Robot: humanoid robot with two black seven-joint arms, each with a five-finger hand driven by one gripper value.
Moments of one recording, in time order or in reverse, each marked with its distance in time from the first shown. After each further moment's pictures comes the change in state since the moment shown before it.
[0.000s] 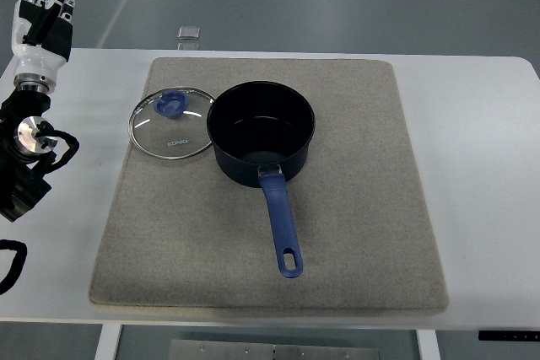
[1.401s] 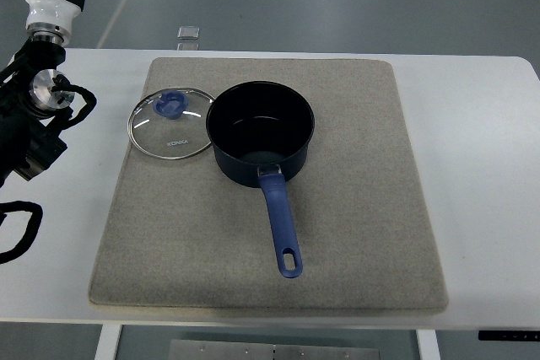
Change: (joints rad) left arm -0.159 -0.034 0.017 -0.006 0.008 0.052 0.000; right arm 0.000 0.000 0.000 0.000 0.000 0.000 0.000
